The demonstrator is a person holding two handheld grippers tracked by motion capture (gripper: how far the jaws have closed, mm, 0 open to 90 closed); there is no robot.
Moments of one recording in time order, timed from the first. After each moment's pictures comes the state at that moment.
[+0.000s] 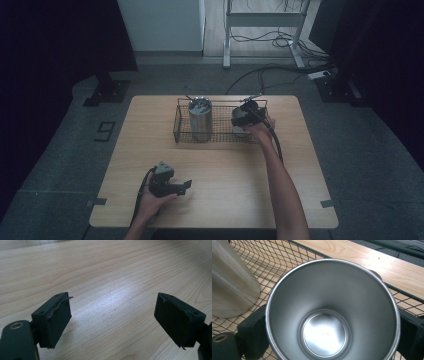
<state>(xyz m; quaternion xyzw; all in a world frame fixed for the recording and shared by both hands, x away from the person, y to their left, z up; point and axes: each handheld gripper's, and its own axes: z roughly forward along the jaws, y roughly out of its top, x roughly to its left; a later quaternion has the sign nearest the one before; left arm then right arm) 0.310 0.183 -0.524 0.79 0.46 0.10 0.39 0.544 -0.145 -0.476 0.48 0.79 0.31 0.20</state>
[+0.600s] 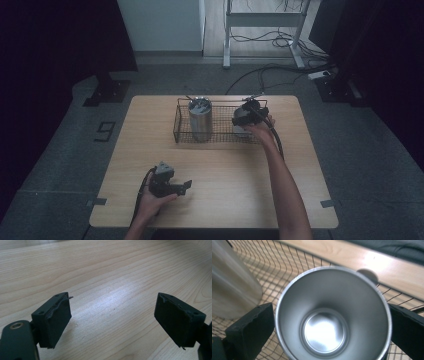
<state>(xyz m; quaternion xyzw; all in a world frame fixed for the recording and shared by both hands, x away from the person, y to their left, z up) 0.310 0.184 -0.524 0.79 0.47 0.10 0.39 0.537 -0.148 -0.465 0.50 0.78 0.32 0.20</state>
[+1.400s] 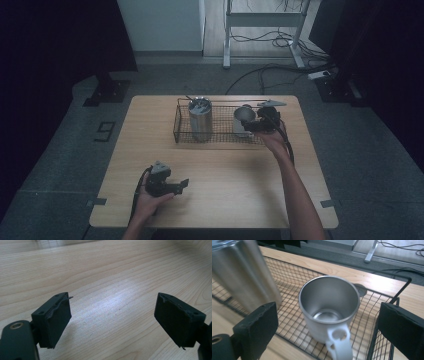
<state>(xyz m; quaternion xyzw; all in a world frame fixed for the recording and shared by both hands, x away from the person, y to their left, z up) 0.308 0.192 -0.519 0.78 0.47 0.11 0.39 0.474 -0.185 -0.440 0.48 0.74 0.42 0.23</state>
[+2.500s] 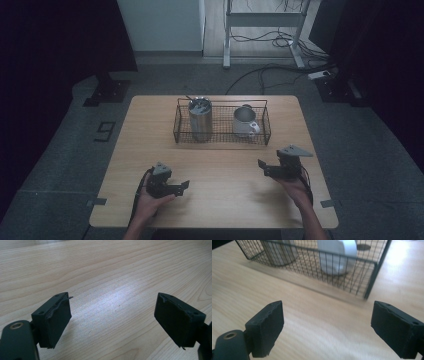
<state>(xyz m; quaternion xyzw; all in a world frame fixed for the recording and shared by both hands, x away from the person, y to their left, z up) 0.306 0.189 -0.523 0.79 0.47 0.11 0.38 0.343 -0.240 -0.503 0.47 0.73 0.45 0.21</state>
